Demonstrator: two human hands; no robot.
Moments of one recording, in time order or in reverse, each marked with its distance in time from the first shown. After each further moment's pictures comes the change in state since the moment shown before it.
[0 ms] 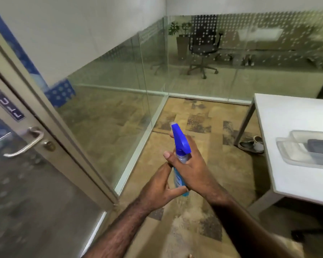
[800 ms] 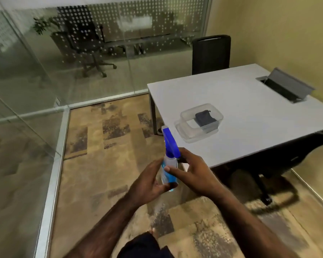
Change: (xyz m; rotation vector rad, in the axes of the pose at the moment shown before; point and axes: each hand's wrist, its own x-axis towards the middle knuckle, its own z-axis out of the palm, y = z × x) left_hand 0.202 0.045 0.253 -0.090 -0.498 0.186; right_hand -0.060 0.072 -0.309 -0.377 0.301 0.405
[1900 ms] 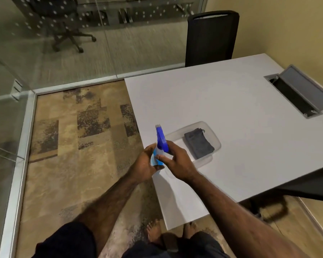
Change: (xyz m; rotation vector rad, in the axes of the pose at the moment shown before) left_hand 0.369 -0.087 0.061 -0.948 0.036 -0.794; right_hand 0.310 0.188 -0.088 -0.044 -0.014 0.188
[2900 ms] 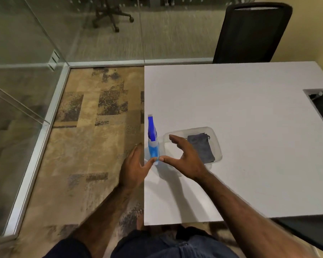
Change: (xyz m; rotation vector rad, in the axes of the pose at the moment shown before) left_hand -0.012 -0.042 0.032 1.048 0.700 0.257; right_hand 0.028 0.054 -0.070 -0.059 -0.189 -0.048
